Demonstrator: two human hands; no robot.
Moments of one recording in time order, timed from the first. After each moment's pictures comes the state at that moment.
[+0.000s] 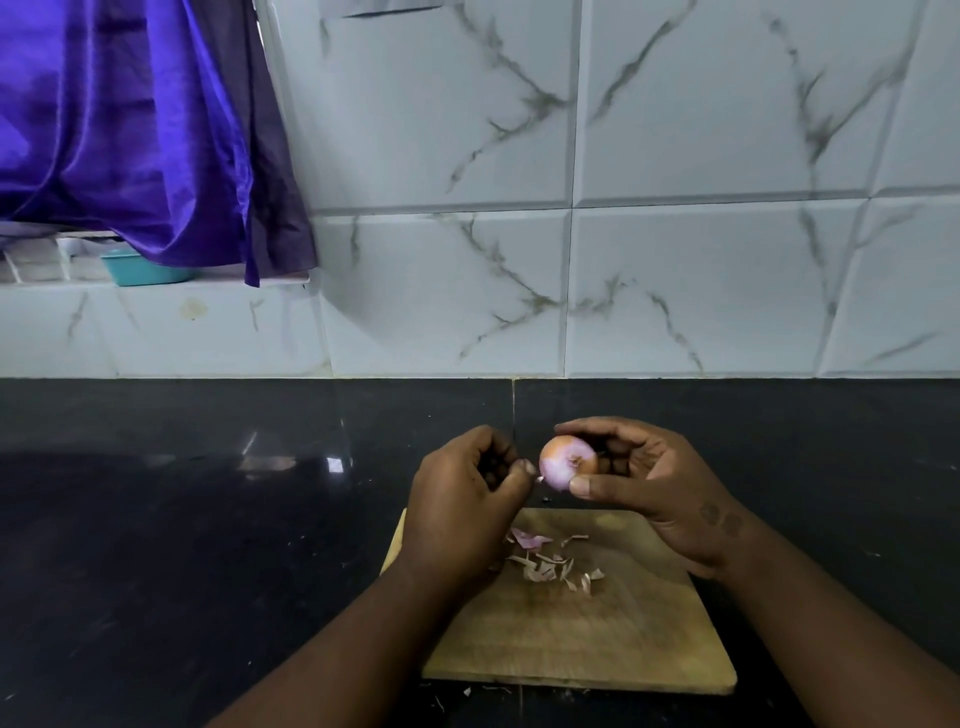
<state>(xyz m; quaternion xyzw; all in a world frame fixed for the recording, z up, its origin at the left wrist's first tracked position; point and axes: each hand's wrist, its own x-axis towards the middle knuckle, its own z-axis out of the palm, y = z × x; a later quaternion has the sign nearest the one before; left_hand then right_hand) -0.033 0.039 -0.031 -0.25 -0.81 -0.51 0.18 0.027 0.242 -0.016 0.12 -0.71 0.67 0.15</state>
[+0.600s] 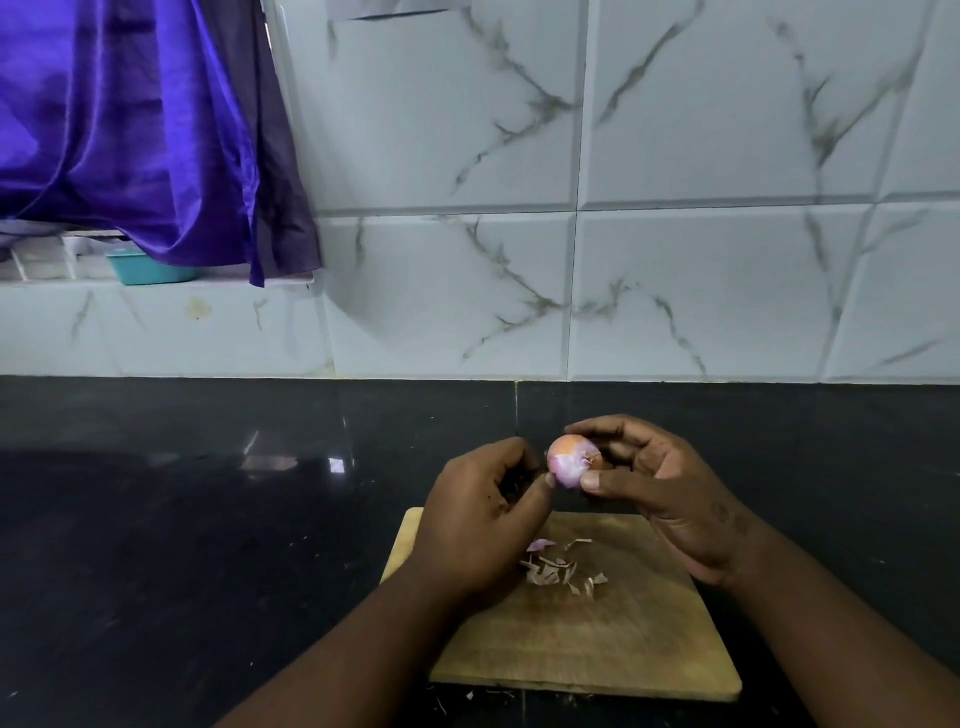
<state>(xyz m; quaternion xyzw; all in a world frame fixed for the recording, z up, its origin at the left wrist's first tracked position) -0.023 0.038 -0.028 -0.35 -0.78 -0.51 0.15 0.027 0.240 -0.015 0.09 -0.67 0.73 0.12</state>
